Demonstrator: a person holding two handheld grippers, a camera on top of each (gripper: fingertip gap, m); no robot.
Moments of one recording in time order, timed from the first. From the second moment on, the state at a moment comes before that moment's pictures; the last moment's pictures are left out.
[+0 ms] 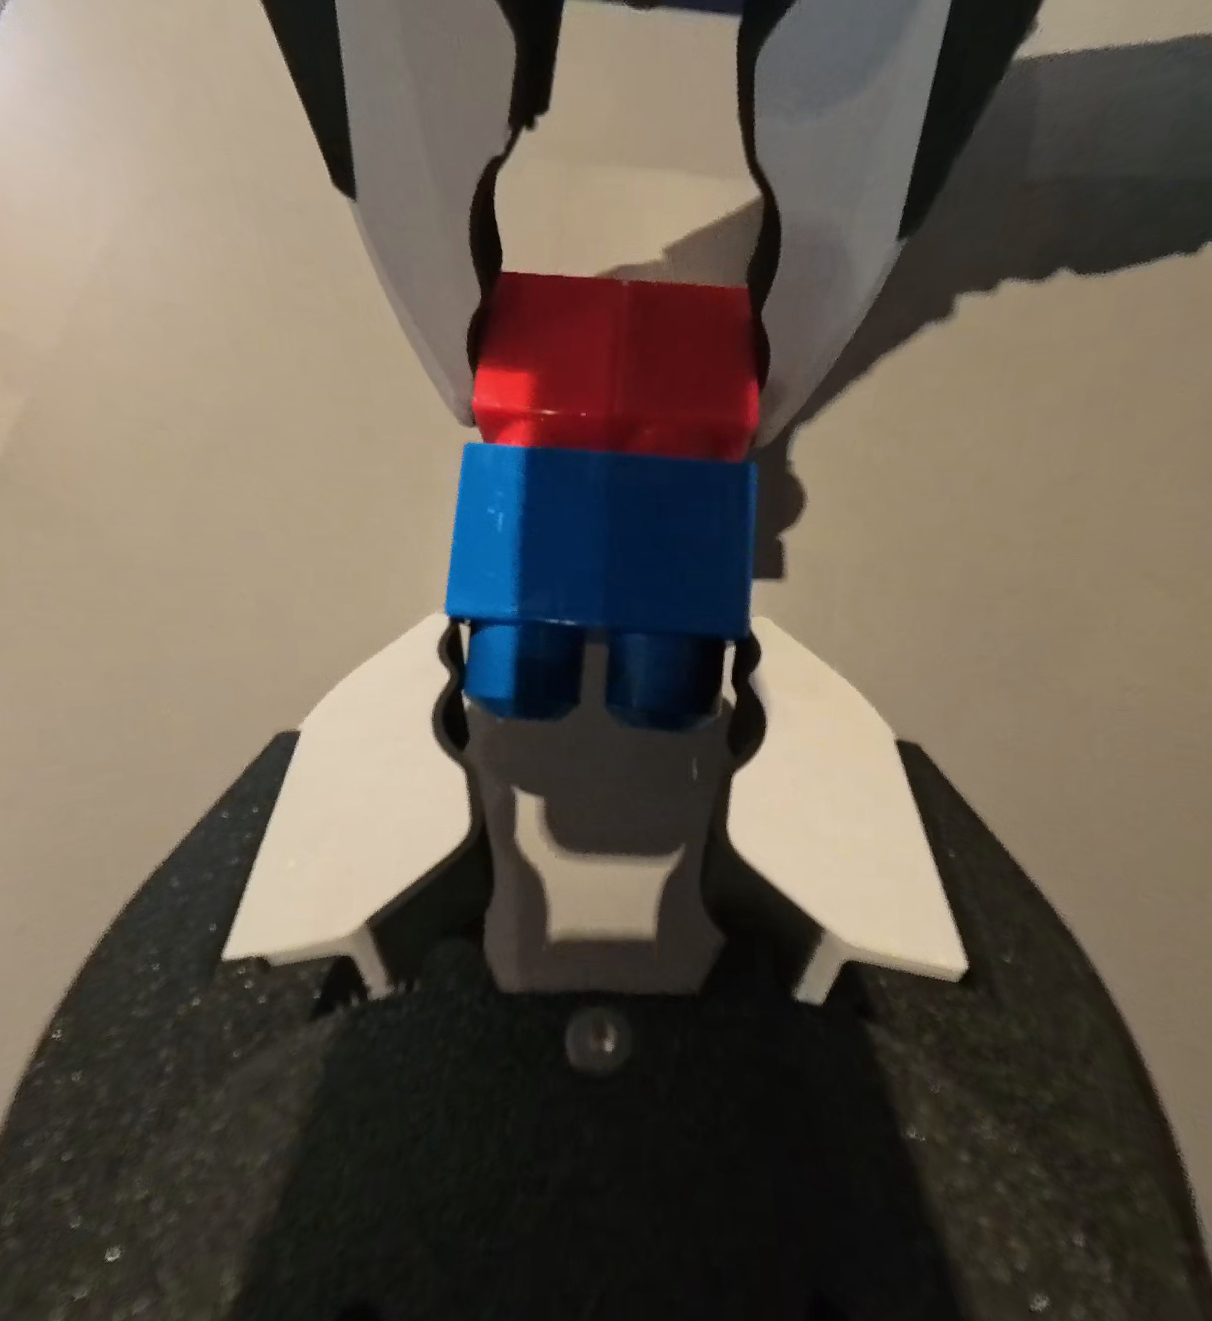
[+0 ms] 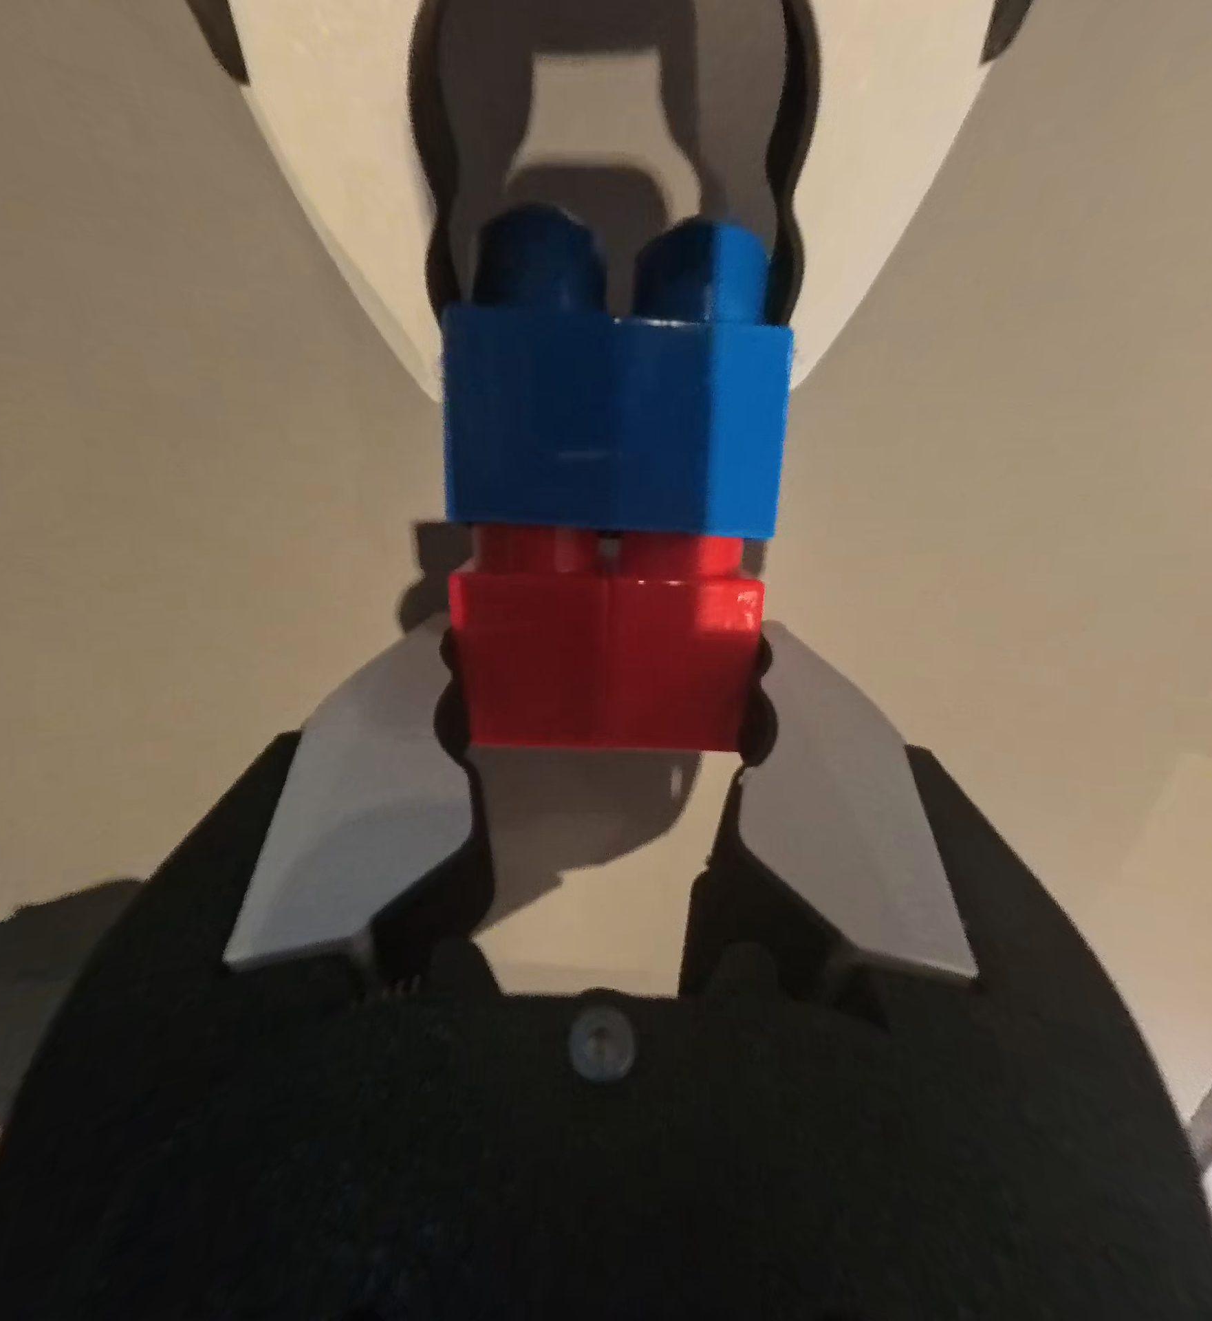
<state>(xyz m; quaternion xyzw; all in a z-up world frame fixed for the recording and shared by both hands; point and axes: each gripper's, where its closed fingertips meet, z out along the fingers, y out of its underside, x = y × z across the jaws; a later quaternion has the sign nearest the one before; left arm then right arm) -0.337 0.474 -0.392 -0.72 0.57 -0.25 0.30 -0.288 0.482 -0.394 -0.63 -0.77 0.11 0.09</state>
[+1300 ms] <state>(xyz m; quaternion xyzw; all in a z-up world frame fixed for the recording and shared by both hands) -0.355 0.489 -0.426 -0.77 0.57 -0.17 0.25 -0.276 0.523 -0.388 -0.65 -0.65 0.29 0.29</state>
